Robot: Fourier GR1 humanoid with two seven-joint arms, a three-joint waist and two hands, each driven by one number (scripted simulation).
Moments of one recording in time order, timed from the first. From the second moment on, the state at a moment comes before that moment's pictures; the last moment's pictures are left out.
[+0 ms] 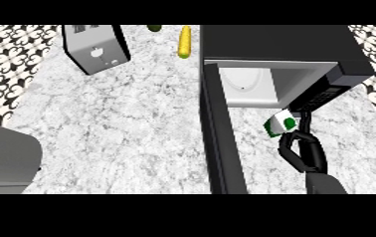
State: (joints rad) left arm 1.22 0.03 -0.02 -2.41 0.23 -0.53 -0.51; right arm -0.32 -0.18 -0.27 -0.44 0.13 0.09 -1.07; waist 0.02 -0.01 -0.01
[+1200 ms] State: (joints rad) left arm 1.17 0.06 0.04 -2.38 0.28 -0.55 -0.50; right arm -0.54 -0.18 -0.24 -0.33 0.12 0.06 -0.94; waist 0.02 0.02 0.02
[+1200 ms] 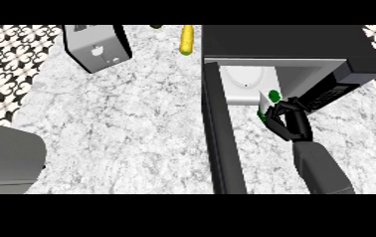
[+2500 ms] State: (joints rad) left arm 1.02 0.11 0.06 -2.37 0.31 -0.54 -0.47; right arm -0.55 -0.18 -0.26 -0.28 0.07 -0.21 -1.02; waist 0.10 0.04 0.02
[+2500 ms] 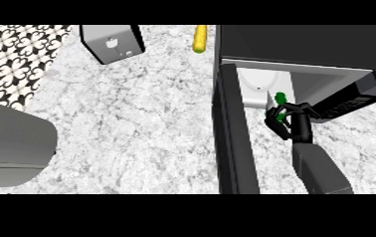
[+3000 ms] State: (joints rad) left arm 0.99 0.13 0.07 -2.36 0.32 -0.53 -0.45; right arm -0.53 -0.18 -0.26 -0.30 0.04 -0.26 -1.04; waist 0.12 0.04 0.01
